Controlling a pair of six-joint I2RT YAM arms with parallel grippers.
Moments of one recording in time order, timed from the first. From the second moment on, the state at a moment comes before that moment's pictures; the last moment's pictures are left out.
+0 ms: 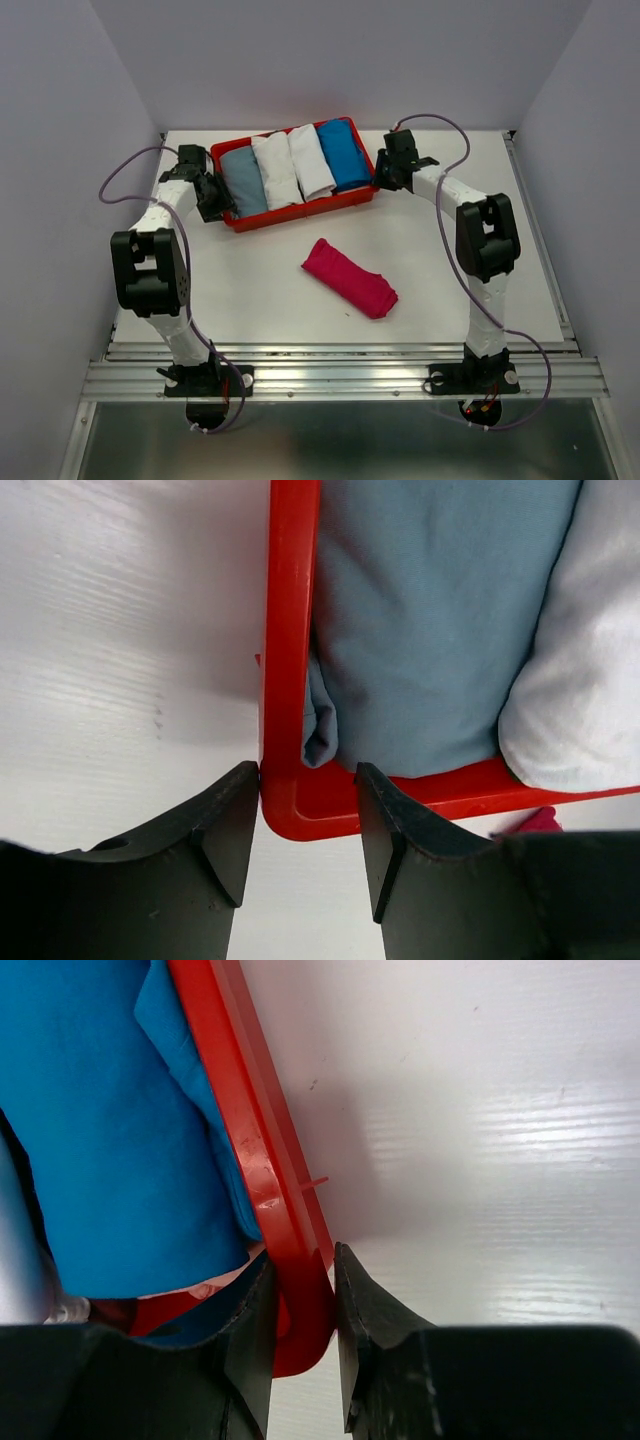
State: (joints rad) left arm 0.04 1.75 1.33 -0.62 0.12 -0.42; right arm 0.33 2.12 1.67 -0.32 0.09 0.48
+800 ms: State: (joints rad) left arm -0.33 1.66 1.20 -0.58 0.14 -0.54; right arm 0.19 2.14 1.69 -0.35 0.15 0.44
